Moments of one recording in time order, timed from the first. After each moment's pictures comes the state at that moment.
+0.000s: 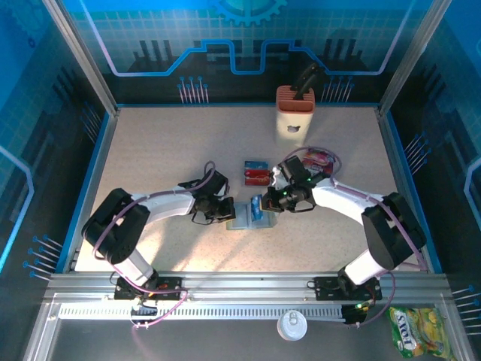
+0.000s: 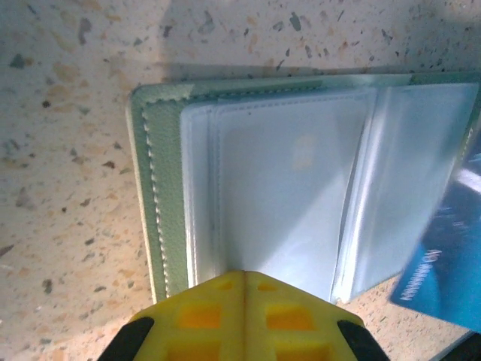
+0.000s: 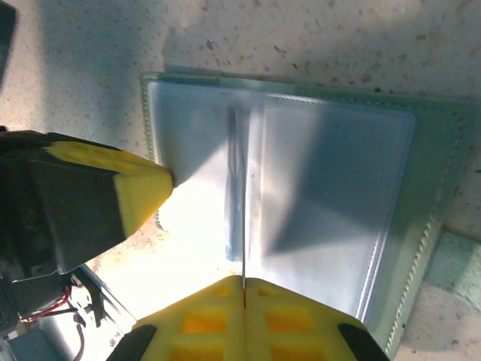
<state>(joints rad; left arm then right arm) -0.58 1.62 0.81 -0.34 0.35 -0.82 0.53 1.53 0.90 -0.45 -0.51 0.57</state>
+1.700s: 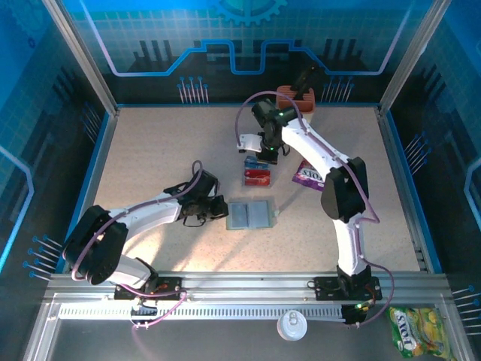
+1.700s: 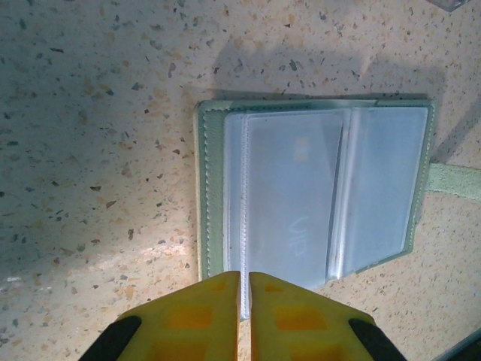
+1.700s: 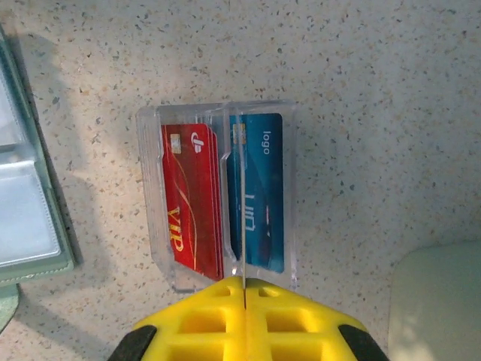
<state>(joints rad) -0.56 1.44 0.73 -0.34 0.27 -0.82 0.51 2.14 2.02 -1.17 -0.08 -0.95</state>
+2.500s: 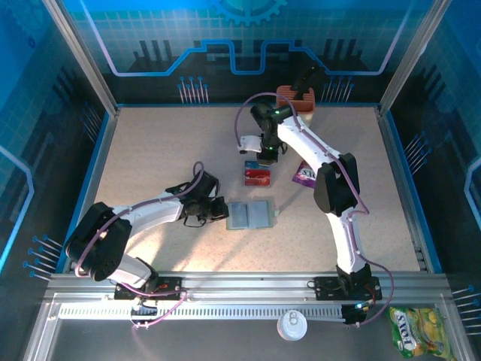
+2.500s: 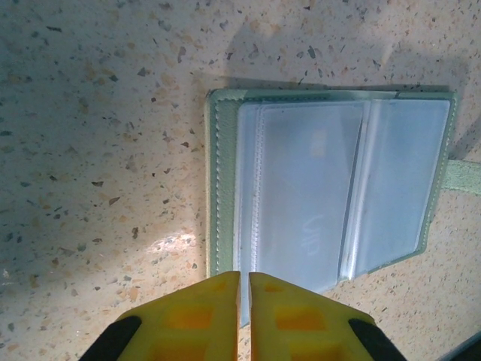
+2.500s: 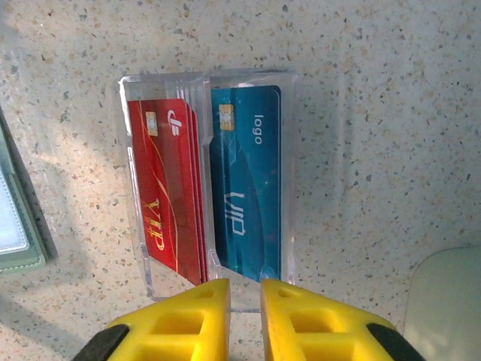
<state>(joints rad) -0.56 1.47 0.73 -0.34 0.29 -0.82 0.49 2.23 2.11 -1.24 -0.05 -0.96</state>
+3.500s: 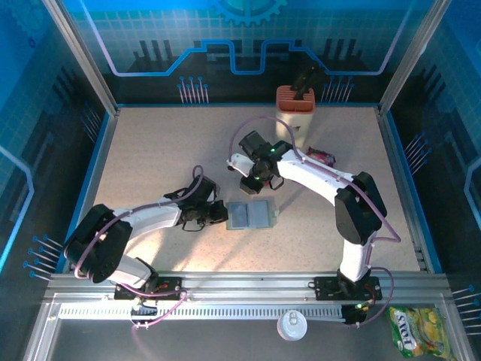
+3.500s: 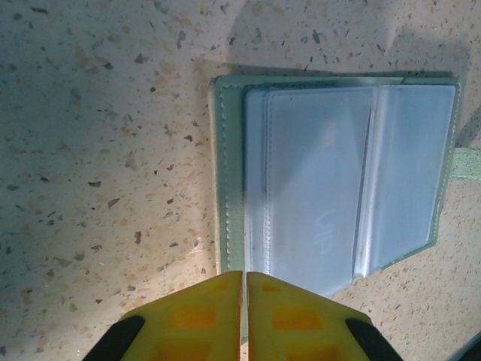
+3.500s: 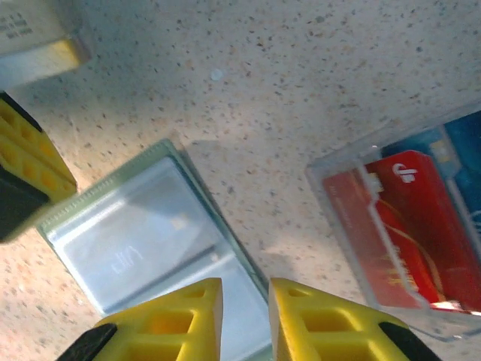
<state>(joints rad) -0.56 1.45 0.64 -0.22 0.30 -0.79 0.70 1.84 1.48 -0.81 -0.14 -0.26</state>
